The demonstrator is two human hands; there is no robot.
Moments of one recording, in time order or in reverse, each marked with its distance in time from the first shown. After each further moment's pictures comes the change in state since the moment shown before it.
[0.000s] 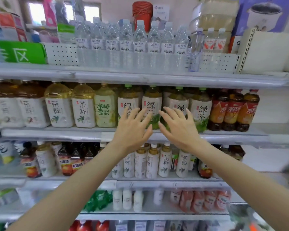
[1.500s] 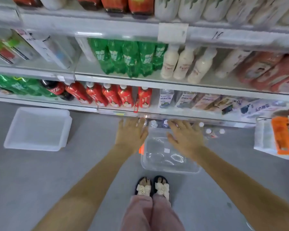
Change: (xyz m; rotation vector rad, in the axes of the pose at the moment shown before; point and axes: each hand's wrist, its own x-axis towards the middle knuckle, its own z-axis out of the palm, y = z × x) left_hand -0.448 -0.046 0.309 -0.255 -1.055 -0.299; right_hand -0.304 -0.278 0.359 0.202 -1.087 -0.024
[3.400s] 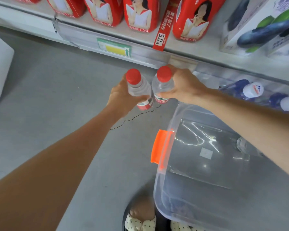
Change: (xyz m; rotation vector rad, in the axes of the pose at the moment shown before) left_hand 0.253 -0.138 0.445 -1.035 0.063 -0.496; right_hand 0.387 -0.045 0.365 0.632 -0.047 -0.254
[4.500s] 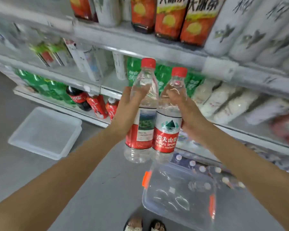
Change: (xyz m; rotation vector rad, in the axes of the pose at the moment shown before) left_hand -0.324 0.401 -0.291 -0.650 0.075 0.369; right_hand -0.245 -0.374 -0.346 0.965 0.182 -0.060
